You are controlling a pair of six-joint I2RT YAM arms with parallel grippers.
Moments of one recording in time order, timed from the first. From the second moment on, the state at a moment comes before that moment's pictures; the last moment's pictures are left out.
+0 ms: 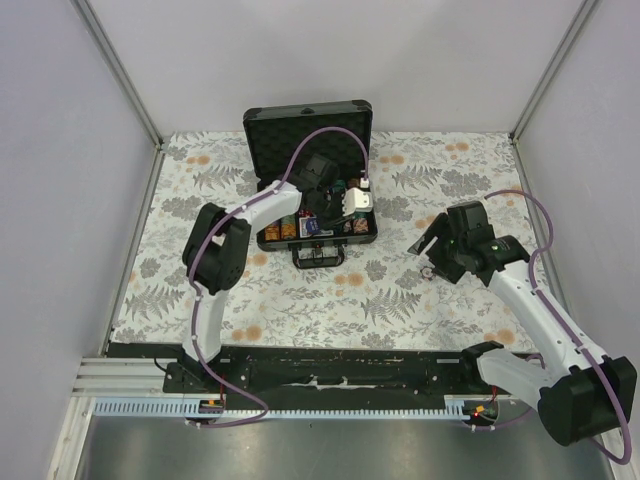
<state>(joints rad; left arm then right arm) -0.58 2.10 1.62 -0.56 0.52 0.88 0.28 1.05 0.87 -0.78 0.01 0.95</state>
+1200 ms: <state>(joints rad) -0.61 2.14 1.66 -0.58 0.39 0.83 0.28 1.05 0.84 -0.75 -0.03 0.98</state>
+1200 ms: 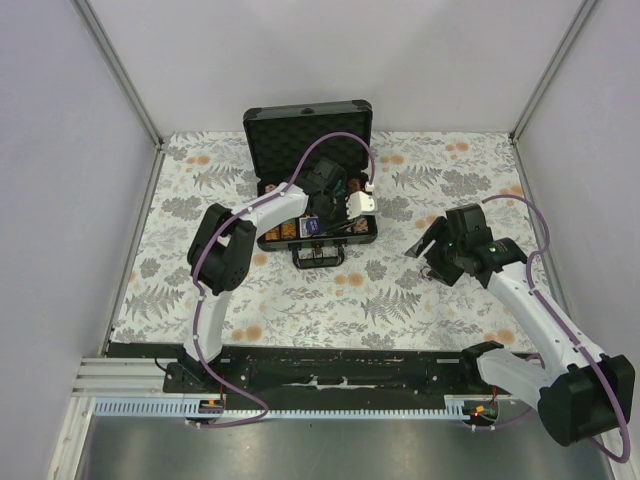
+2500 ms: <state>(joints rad) -0.67 2.05 1.48 -0.32 0.03 0.38 0.28 1.04 0.78 -0.71 -0.06 0.99</state>
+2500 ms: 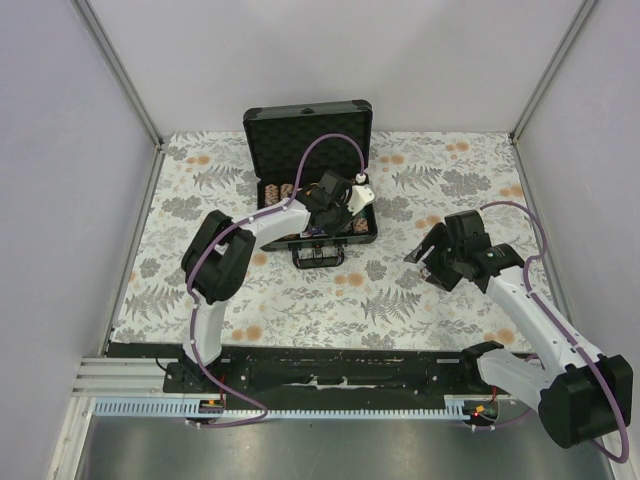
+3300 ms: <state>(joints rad) -0.66 2.03 1.48 -0.32 -0.02 0.34 0.28 1.03 0.77 -0.71 -0.06 0.99</state>
